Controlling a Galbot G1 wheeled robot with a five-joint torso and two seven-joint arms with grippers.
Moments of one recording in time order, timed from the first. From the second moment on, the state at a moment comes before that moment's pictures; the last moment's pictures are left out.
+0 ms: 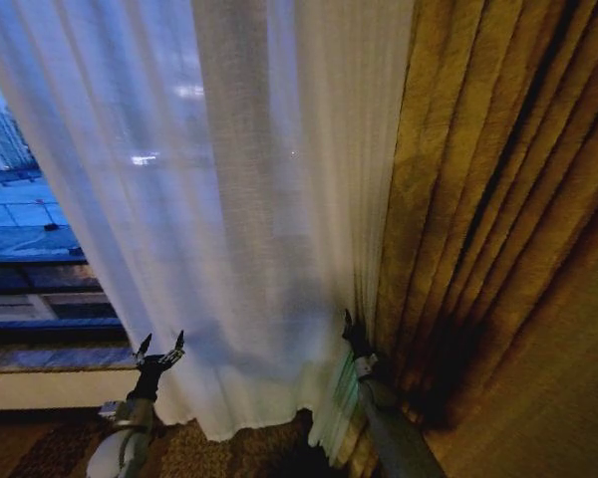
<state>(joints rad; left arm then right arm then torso) 1.35 -1.29 -0.76 -1.67 -0.51 -0.31 0.23 -0.98 1.41 0.43 1.31 0.32 0.35 -0.06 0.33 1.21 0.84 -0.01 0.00</state>
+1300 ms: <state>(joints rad) 1.35 -1.29 -0.76 -1.67 -0.51 -0.31 0.23 -1.22 1.38 0.44 1.59 0.24 0.29 -0.02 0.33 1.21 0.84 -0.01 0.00</state>
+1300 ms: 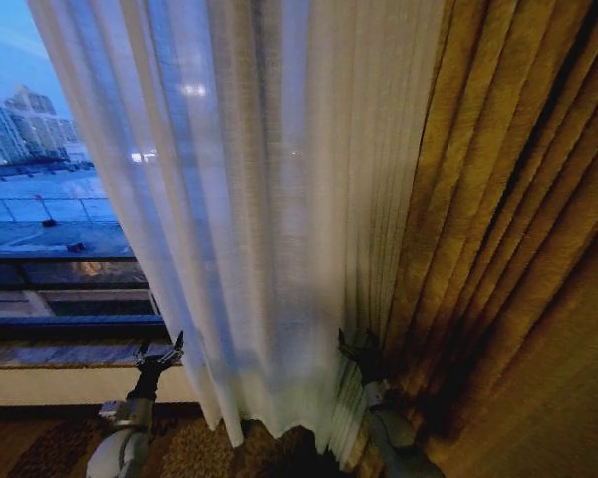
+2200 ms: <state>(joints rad) 1.35 -1.29 -0.76 -1.67 -0.51 -0.31 0.23 -1.24 1.40 0.44 1.61 0.20 0.28 -0.03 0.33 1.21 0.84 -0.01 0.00</state>
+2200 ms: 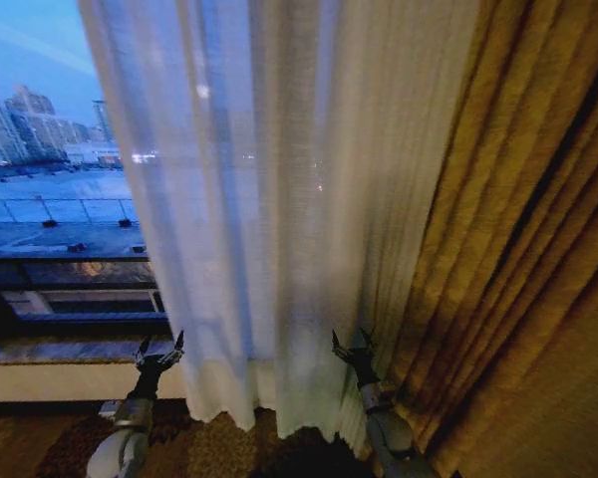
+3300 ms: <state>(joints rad) 1.35 -1.29 -0.76 -1.67 -0.51 -0.31 0.23 -1.26 1.41 0.44 1.61 0.19 0.33 -0.10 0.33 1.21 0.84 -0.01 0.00</state>
